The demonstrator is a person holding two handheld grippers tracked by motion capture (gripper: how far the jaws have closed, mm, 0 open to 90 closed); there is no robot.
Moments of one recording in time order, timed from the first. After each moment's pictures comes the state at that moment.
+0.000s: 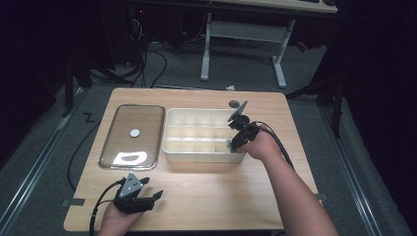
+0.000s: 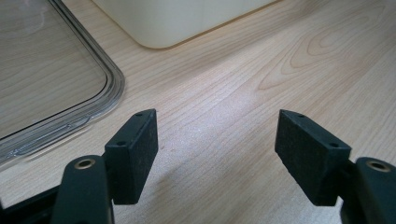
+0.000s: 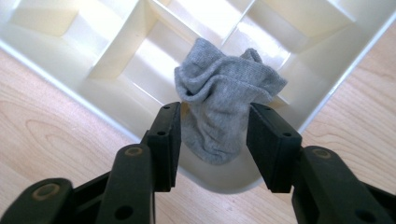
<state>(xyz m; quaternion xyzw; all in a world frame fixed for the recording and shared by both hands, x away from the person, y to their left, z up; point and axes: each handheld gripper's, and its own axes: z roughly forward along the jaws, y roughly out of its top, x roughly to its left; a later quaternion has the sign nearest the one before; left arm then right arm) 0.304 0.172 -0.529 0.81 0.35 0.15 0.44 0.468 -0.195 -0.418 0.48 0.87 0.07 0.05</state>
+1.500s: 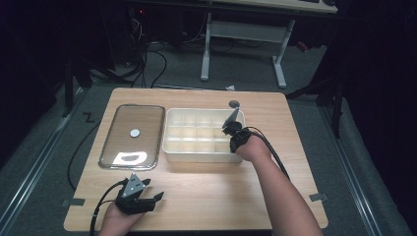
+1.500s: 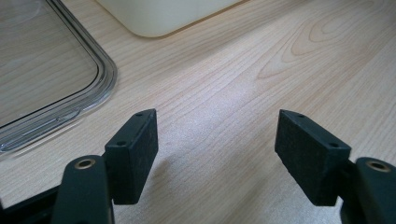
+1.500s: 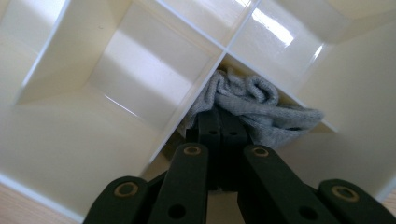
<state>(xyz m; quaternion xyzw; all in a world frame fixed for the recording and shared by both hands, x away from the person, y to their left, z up) 0.305 0.169 -0.533 0.82 0.35 0.15 0.42 0.484 -0.184 -0.465 0.50 0.87 0.03 0.03</state>
